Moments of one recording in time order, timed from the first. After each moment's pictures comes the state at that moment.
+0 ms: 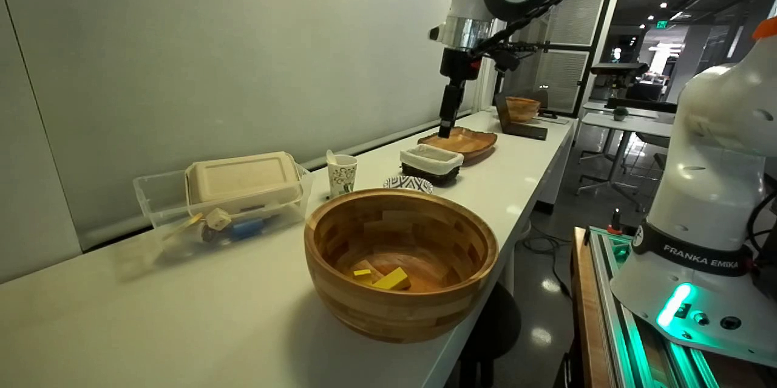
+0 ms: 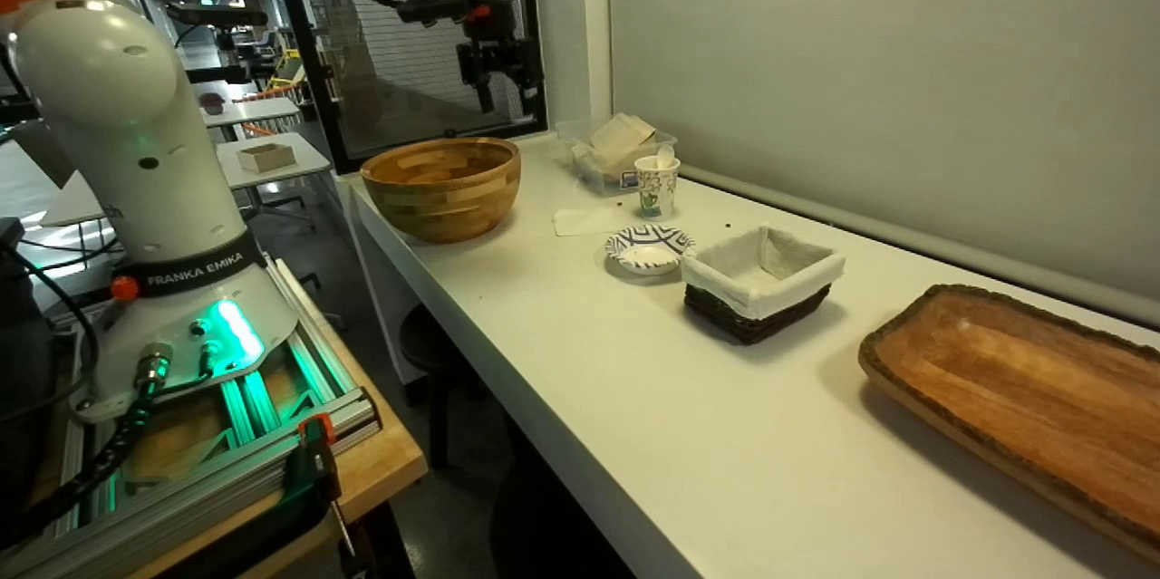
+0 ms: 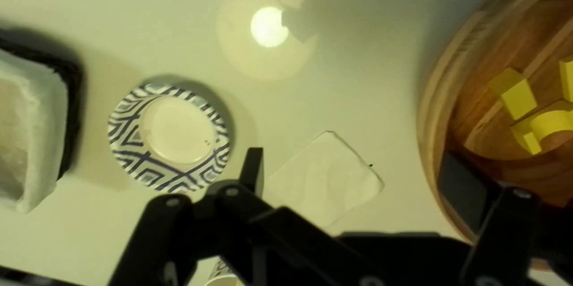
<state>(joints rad) -0.01 -0.39 -0.07 -2.64 -0.11 2.35 -0.20</state>
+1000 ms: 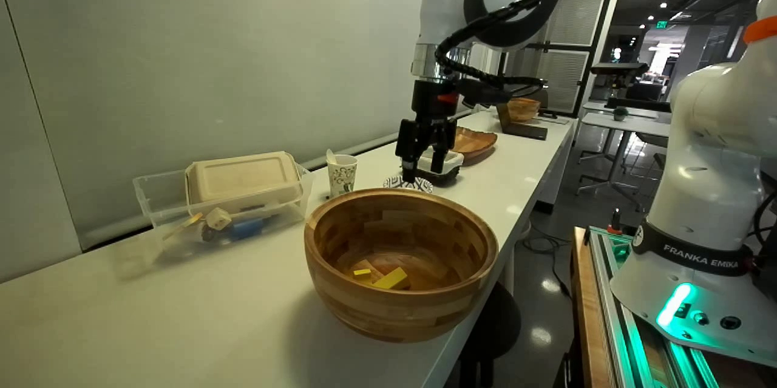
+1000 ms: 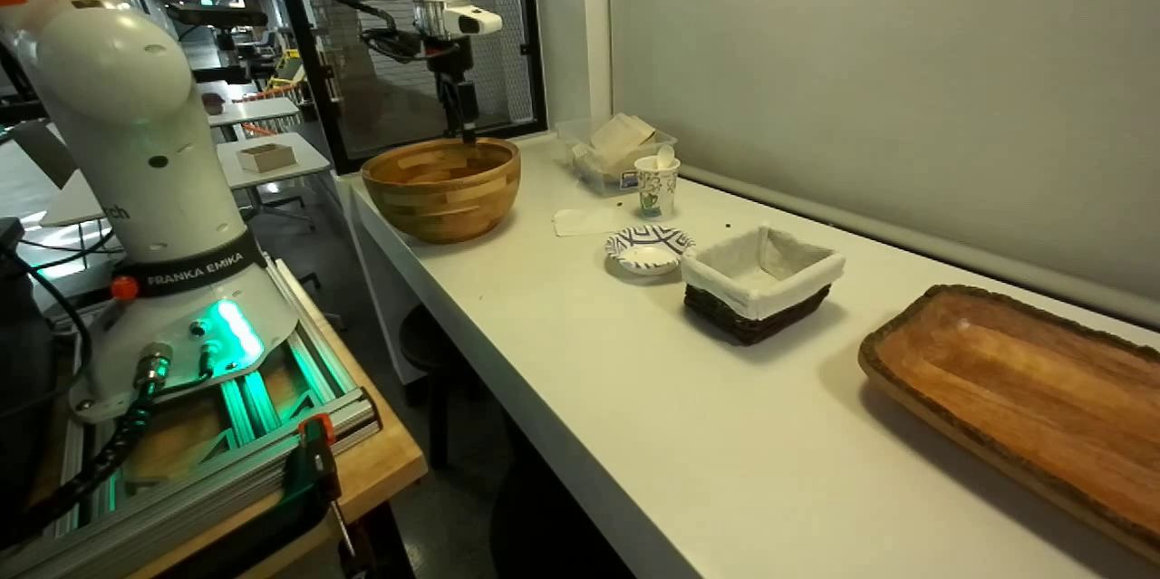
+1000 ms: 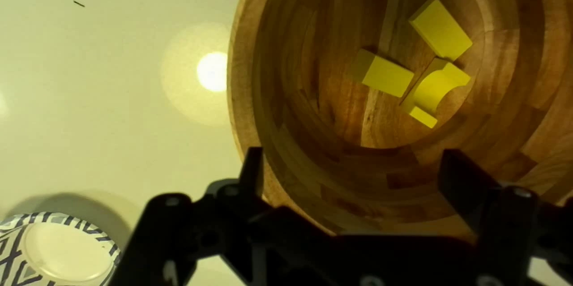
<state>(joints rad) 0.09 -0.25 0.14 -2.65 0.12 2.45 0.31</state>
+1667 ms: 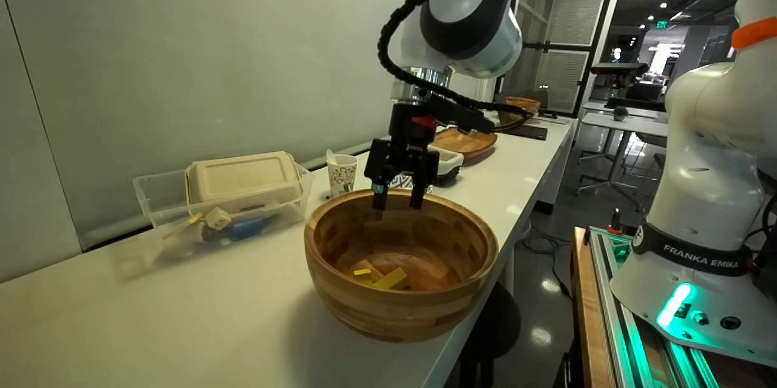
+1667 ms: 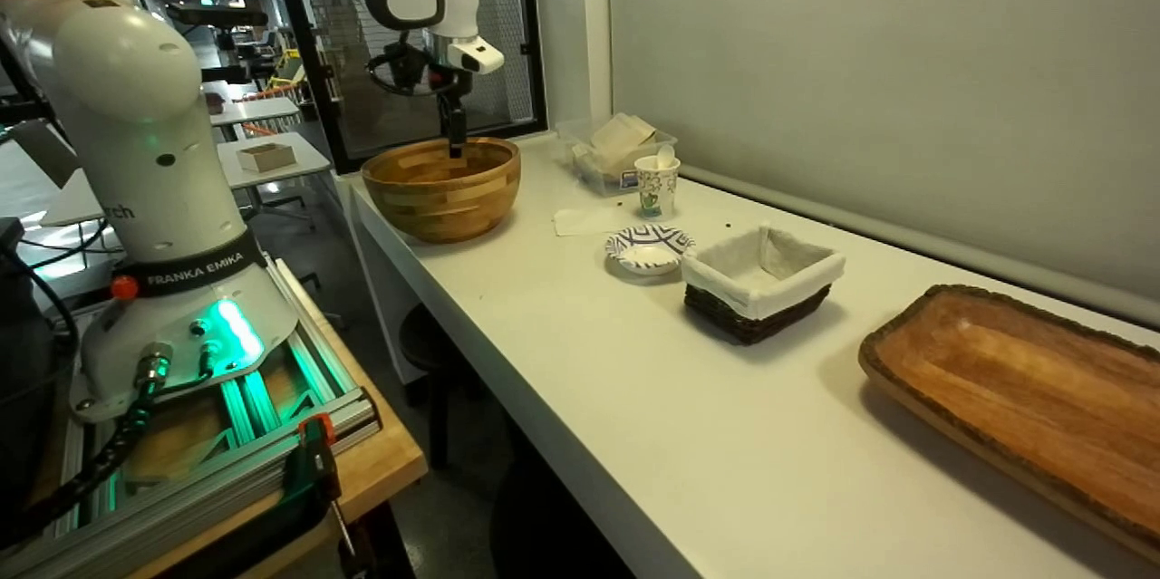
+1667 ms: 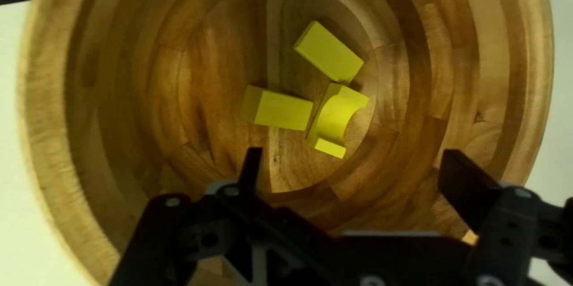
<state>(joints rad) 0.17 -0.06 0.13 -2.57 0.53 2.52 0.17</state>
